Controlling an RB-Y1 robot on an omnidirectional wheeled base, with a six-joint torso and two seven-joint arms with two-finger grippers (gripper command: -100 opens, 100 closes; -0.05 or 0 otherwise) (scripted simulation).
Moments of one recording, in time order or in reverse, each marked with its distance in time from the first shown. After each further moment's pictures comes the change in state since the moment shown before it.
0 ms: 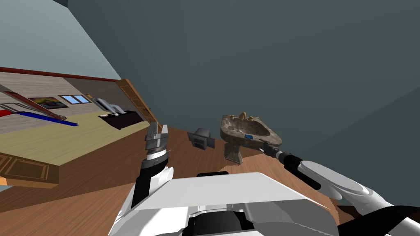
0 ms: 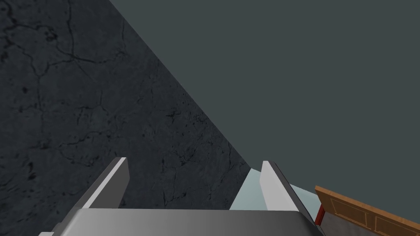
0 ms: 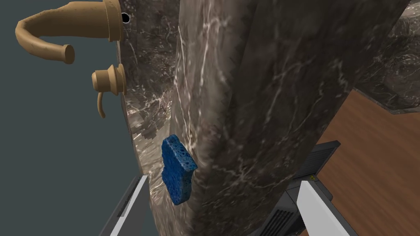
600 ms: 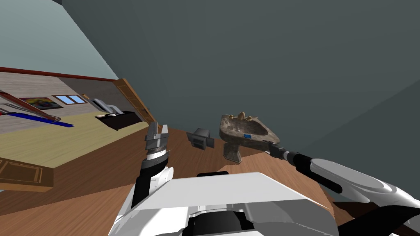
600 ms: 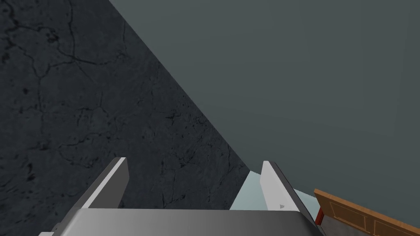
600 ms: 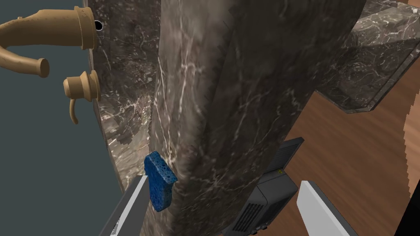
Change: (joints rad) left arm 0.000 0.000 0.000 0.000 0.000 0.000 0.000; right arm 0.068 -0.163 -0.014 0.031 -0.047 -0.074 -0.067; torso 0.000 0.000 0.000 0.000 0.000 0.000
